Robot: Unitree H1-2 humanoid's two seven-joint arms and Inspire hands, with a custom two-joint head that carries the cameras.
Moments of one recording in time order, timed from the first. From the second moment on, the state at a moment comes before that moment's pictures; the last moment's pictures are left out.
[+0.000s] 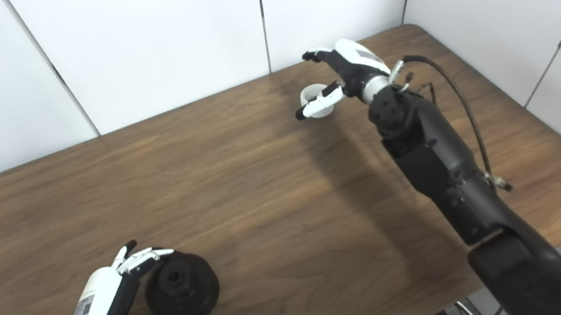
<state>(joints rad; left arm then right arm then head) 0.05 0.28 -0.35 -0.23 0.69 -0.08 -0.17 -0.41 -0.51 0.05 0.04 -0.64 0.47 0.31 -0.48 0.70</state>
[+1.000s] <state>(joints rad) 0.07 0.28 -0.35 -0.26 0.71 -0.05 -0.17 -0.55 -0.59 0.23 0.25 -0.72 0.47 0.40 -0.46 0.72</state>
